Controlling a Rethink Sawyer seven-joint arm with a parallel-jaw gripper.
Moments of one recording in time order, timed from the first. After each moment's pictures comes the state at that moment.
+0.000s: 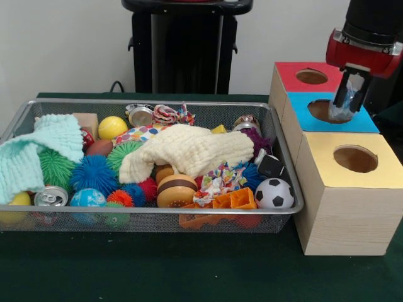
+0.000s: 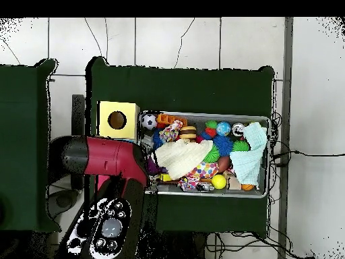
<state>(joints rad) 0.33 -0.55 -0.33 1.52 0.34 0.67 2.06</state>
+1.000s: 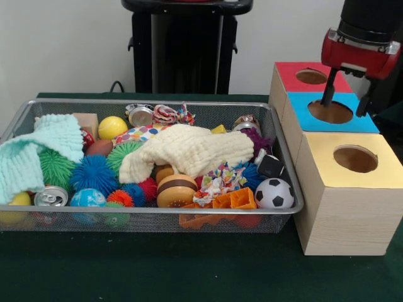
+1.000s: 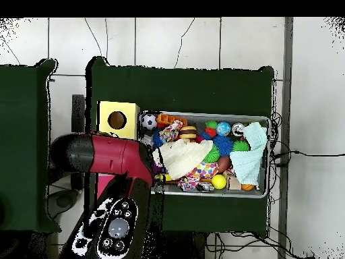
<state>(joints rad) 0.30 -0.56 -0.33 1.52 0.33 0.64 2.06</state>
